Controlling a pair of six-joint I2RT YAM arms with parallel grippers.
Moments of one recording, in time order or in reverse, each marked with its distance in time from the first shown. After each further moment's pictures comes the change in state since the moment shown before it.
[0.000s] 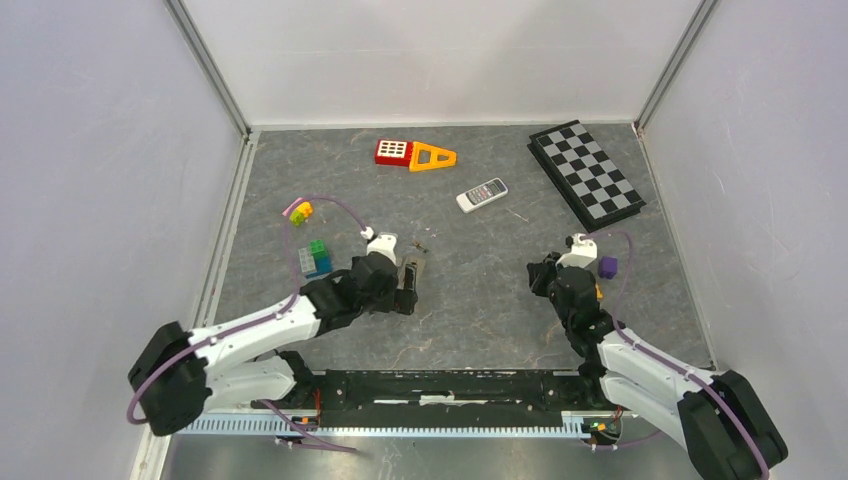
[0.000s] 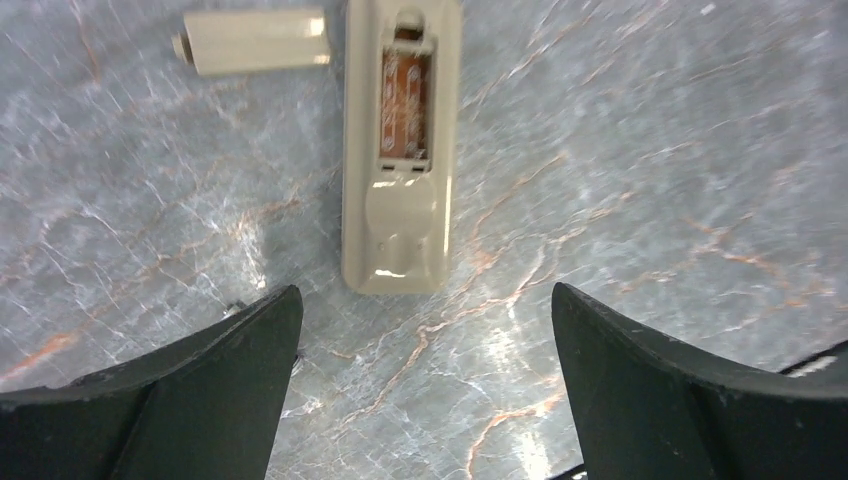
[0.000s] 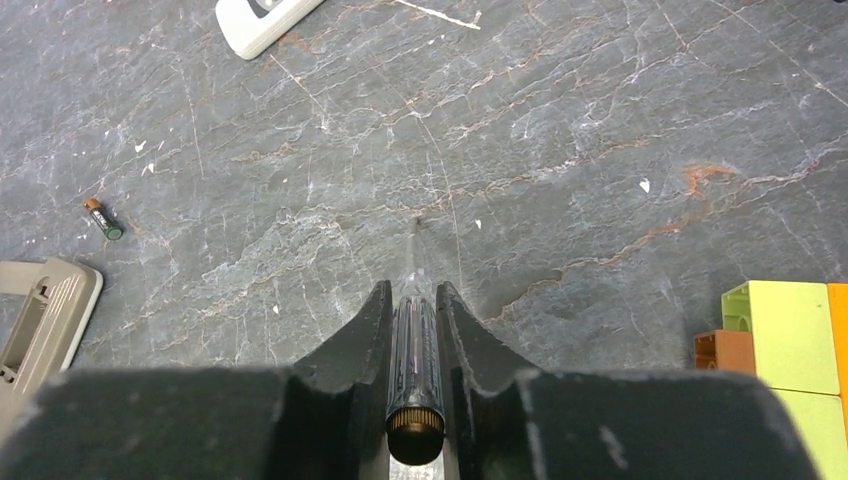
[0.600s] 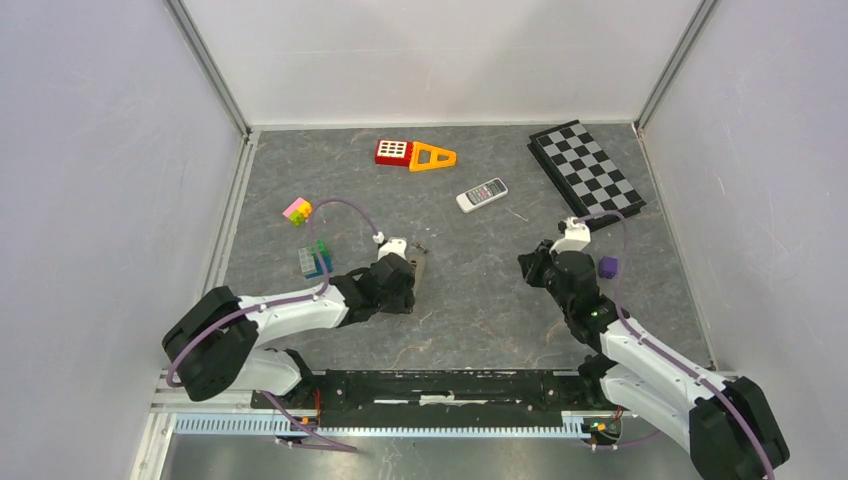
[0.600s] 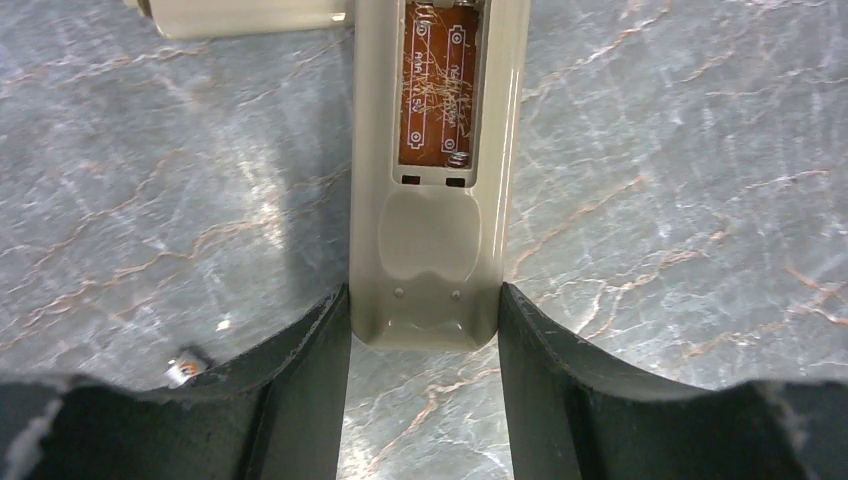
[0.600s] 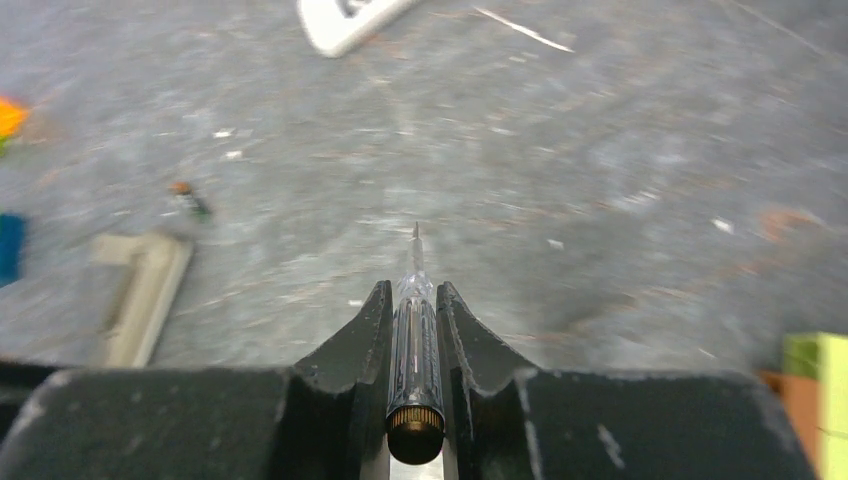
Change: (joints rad) left arm -0.010 0.225 0.004 0.140 0.001 -0.063; right arm 0.027 -0.024 0.180 -0.194 -0.128 0.003
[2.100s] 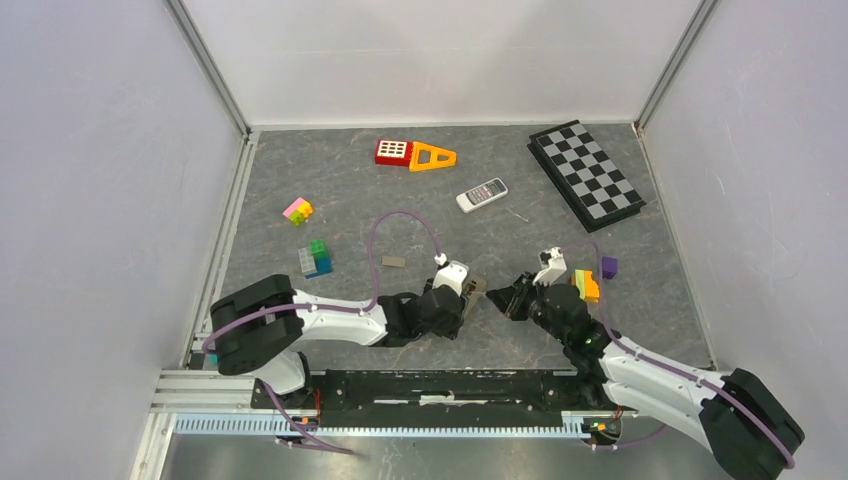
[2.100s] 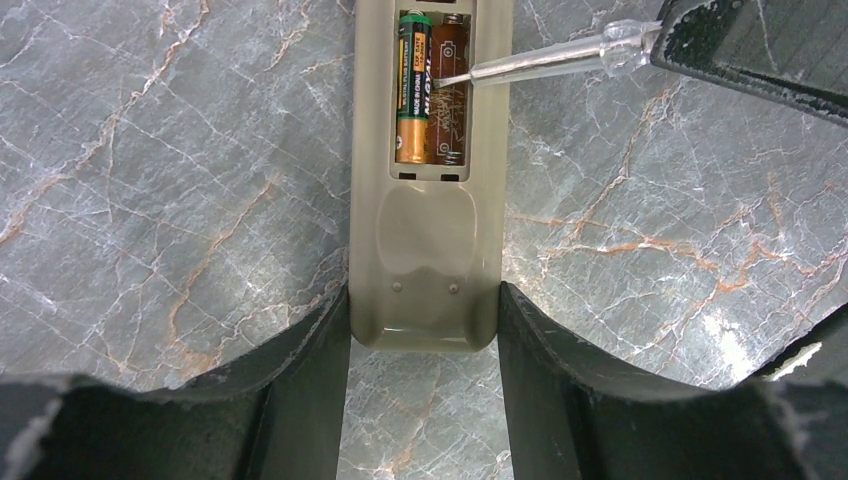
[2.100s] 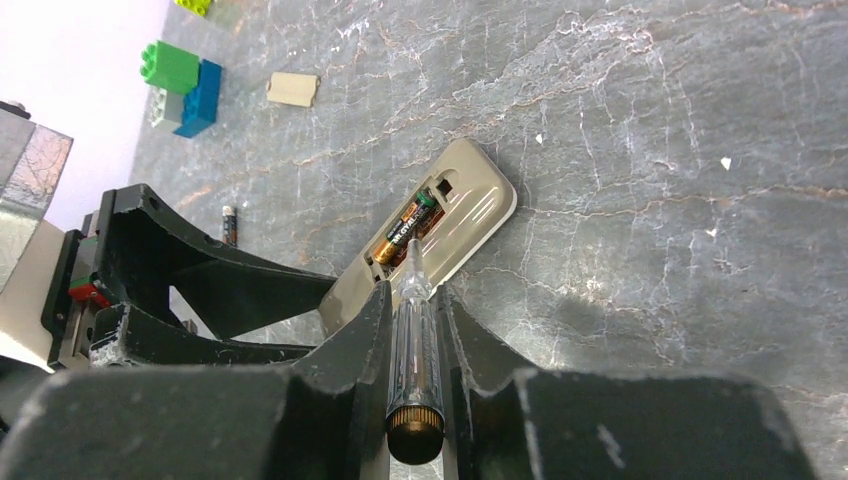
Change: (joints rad) left arm -0.332 0.224 0.109 0.232 -0.079 0.062; right arm 0.216 -0.042 -0.207 0.167 -0.125 0.245
